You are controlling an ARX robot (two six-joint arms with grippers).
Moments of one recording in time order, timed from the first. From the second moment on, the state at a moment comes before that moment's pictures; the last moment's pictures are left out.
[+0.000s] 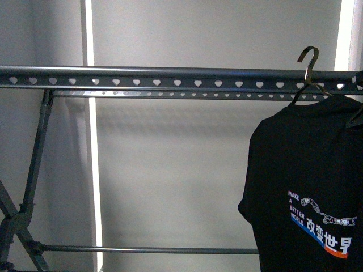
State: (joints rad) left arm 0.00 1.18 0.39 0.79 0.00 -0.01; right arm -0.17 1.76 1.64 -0.33 -0.39 0.21
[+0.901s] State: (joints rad) left arm 0.00 0.68 0.04 0.64 0.00 -0.01; right arm -0.10 1.91 1.79 -0.38 -0.22 0.20
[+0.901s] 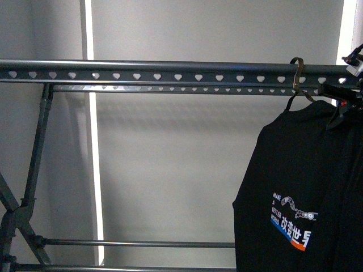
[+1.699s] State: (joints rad) left arm 0.00 0.27 0.02 0.27 0.00 0.00; right arm -0.05 1.11 0.79 0.46 -0.19 0.17
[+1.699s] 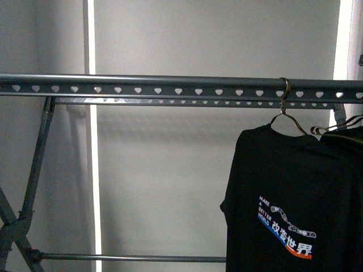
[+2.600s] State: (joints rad) left arm 0.00 0.00 0.02 0.00 0.00 0.00; right arm 0.00 0.34 0.10 0.24 0.00 0.00
